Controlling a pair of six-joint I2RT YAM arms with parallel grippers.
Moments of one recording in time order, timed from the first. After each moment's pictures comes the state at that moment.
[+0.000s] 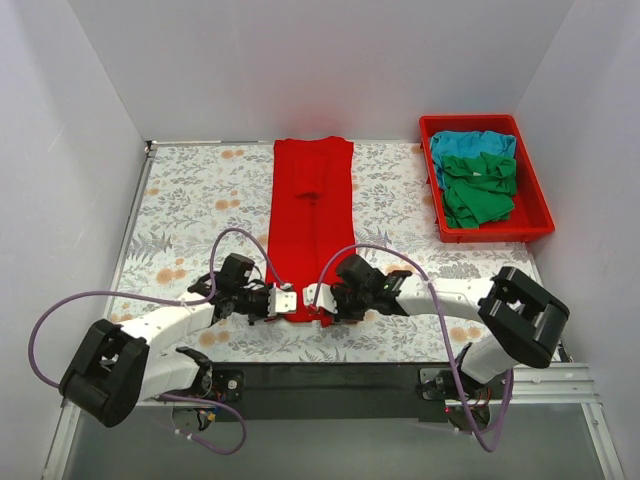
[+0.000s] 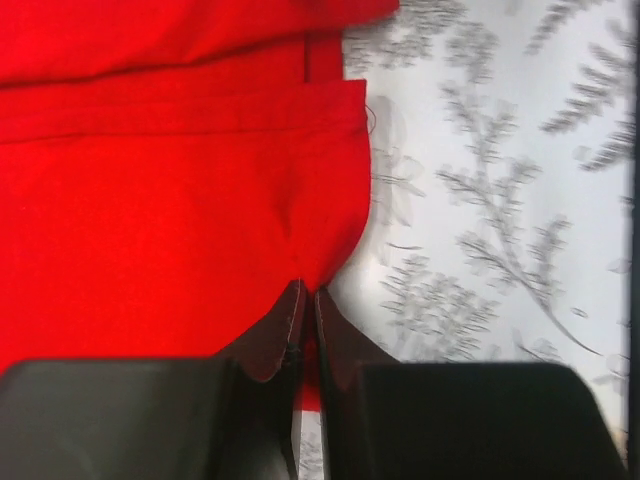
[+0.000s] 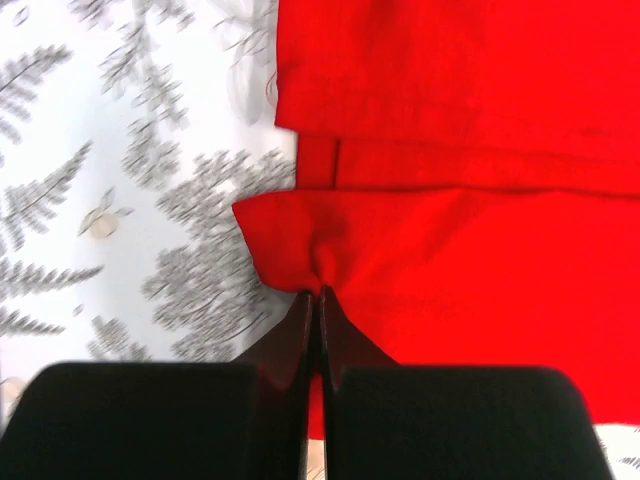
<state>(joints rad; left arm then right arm) -0.50 1.17 0.39 -0.20 0.66 0.94 1.00 1.52 0.73 -0.16 -0.32 -0.65</state>
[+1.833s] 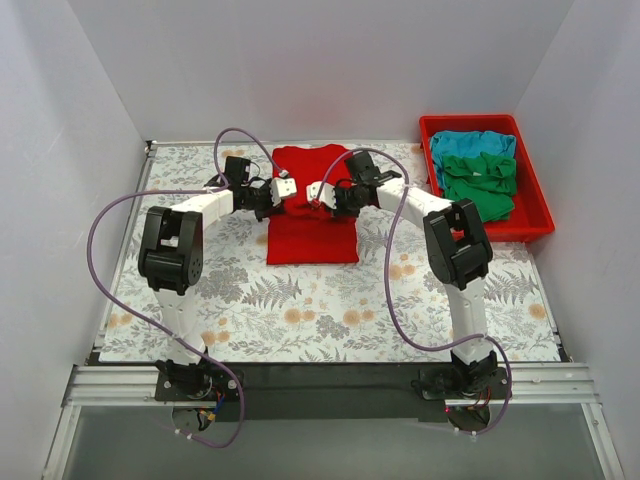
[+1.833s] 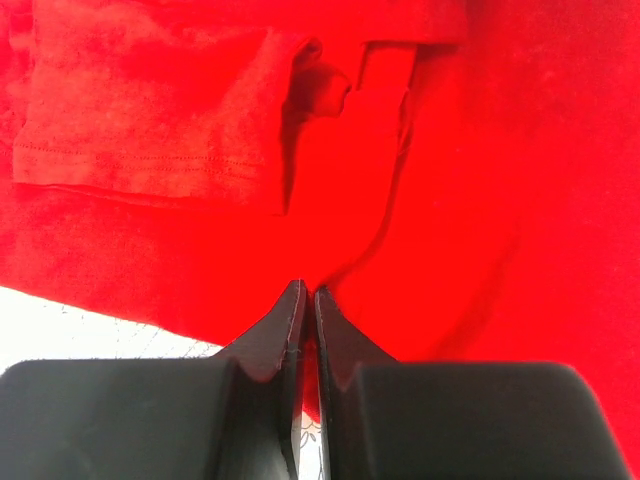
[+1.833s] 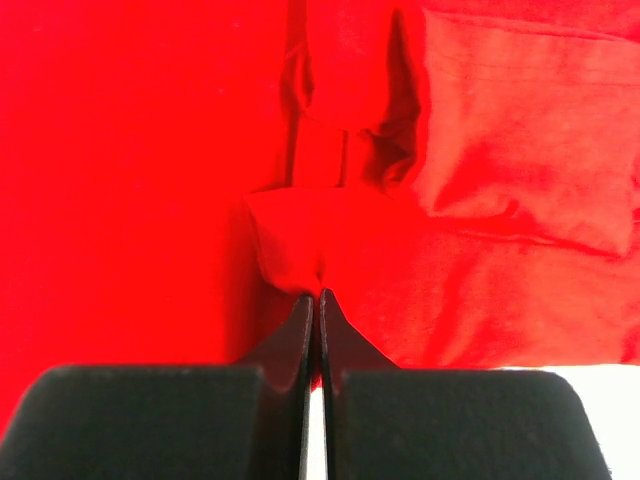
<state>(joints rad) -0.19 2.02 1.38 -0.27 0.73 1.02 0.52 2.14 1.64 -0.46 -0.49 -1.13</state>
